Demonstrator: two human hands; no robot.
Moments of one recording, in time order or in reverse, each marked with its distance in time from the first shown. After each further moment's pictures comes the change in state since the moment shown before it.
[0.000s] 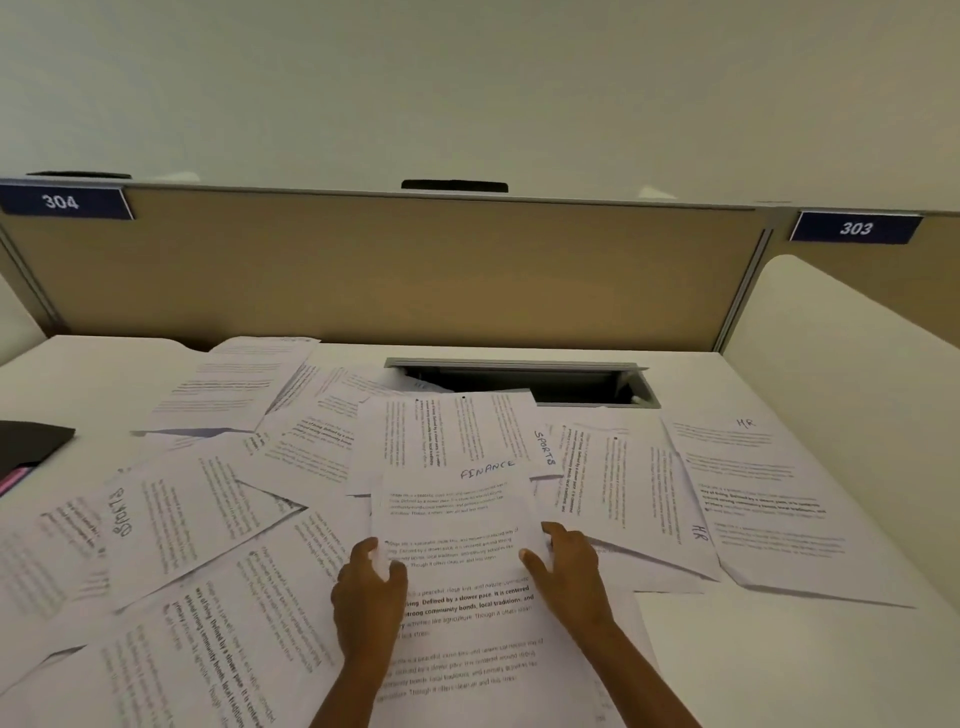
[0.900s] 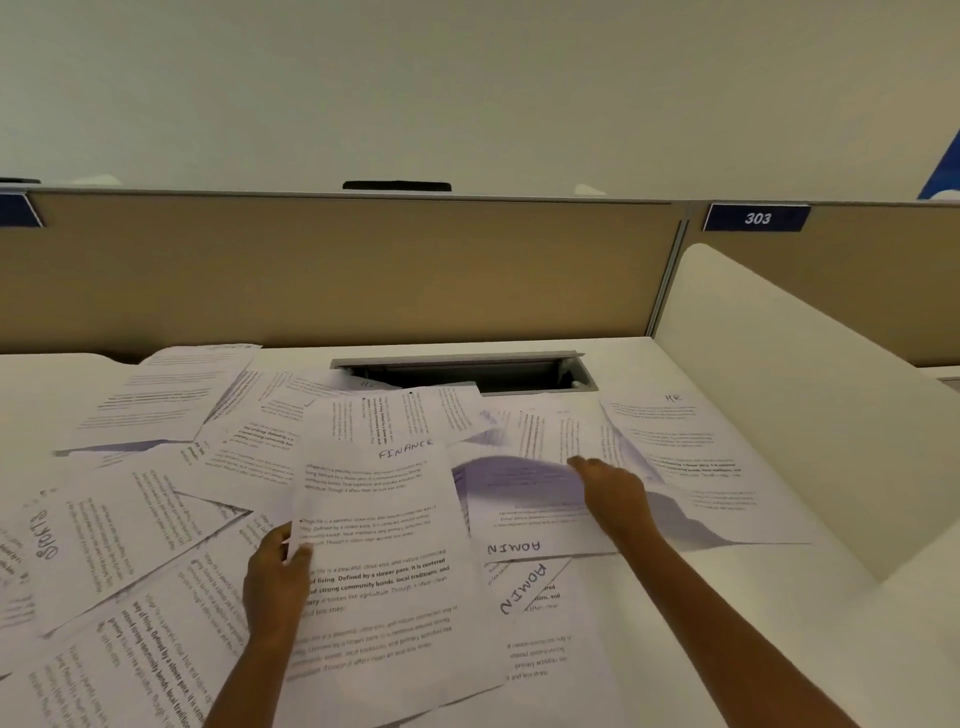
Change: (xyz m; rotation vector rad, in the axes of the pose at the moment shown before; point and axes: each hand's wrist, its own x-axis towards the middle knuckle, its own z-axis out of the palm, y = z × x) left_hand 0.019 -0.005 -0.031 -0.156 0.019 0.104; right_hand 0.035 0.052 -0.105 -0.652 0.183 -0.218
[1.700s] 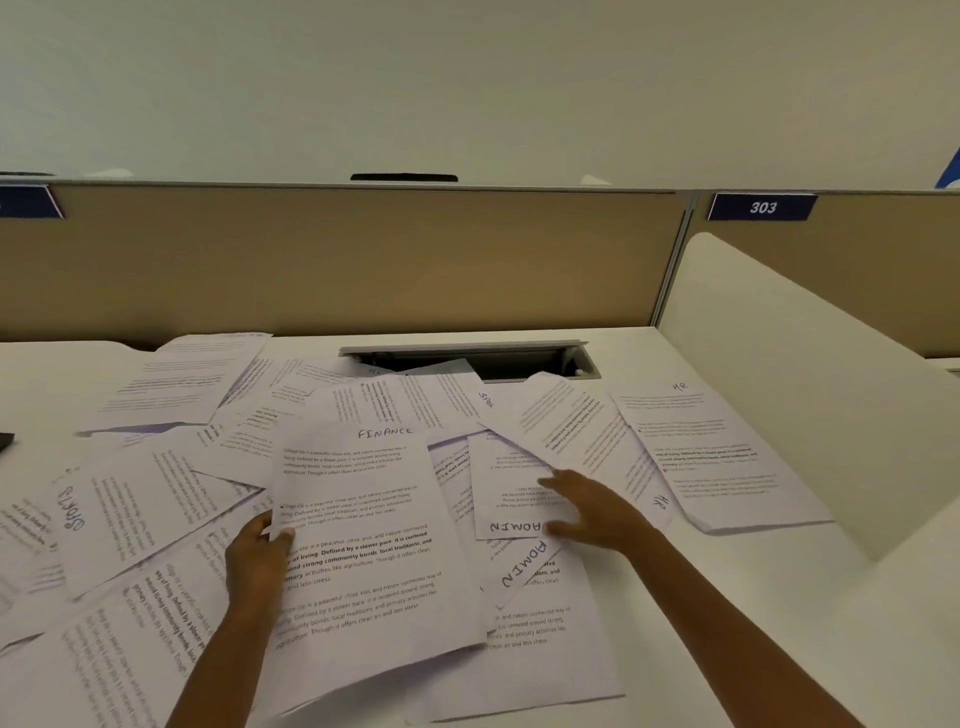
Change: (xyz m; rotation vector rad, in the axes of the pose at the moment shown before) left_hand 0.010 -0.014 -0.020 -0.316 -0.009 -0.188; right_hand -0.019 0.006 0.029 0.261 -0.350 -0.215
